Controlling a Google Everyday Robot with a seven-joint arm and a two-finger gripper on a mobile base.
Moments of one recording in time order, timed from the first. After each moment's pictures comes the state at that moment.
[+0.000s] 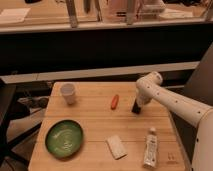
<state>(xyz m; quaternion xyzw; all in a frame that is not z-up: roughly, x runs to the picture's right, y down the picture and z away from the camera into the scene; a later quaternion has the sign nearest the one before) 0.240 0.104 0.909 -0.25 -0.02 -0.12 0.96</state>
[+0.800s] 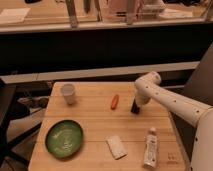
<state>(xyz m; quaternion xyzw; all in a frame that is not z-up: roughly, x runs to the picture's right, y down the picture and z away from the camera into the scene) 0.232 0.103 0.909 -0.26 -0.02 -0.13 0.96</state>
